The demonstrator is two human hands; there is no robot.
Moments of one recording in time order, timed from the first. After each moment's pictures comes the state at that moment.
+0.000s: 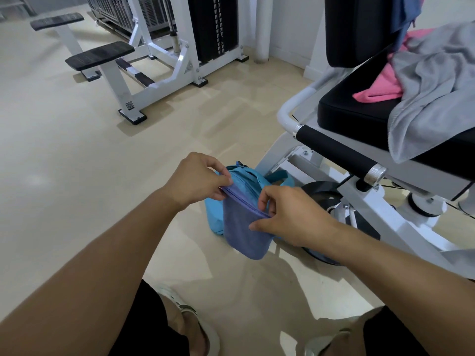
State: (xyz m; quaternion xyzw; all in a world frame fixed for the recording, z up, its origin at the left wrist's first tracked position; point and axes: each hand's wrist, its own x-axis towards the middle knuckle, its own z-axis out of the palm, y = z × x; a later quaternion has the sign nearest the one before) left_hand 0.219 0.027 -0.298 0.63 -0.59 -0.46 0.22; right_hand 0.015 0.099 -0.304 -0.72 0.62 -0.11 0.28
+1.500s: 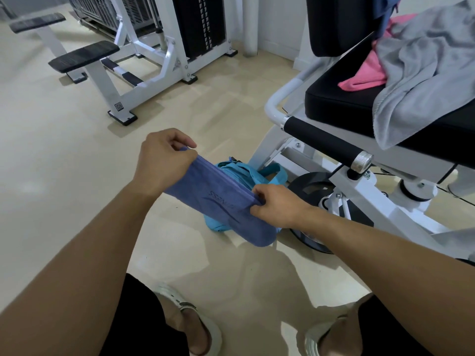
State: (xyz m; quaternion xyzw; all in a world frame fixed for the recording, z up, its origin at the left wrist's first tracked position) left_hand 0.236 0.017 -0.283 0.66 -0.62 -0.25 0.35; right_hand 0.004 0.067 -0.364 -0.71 0.61 -0.10 0.33
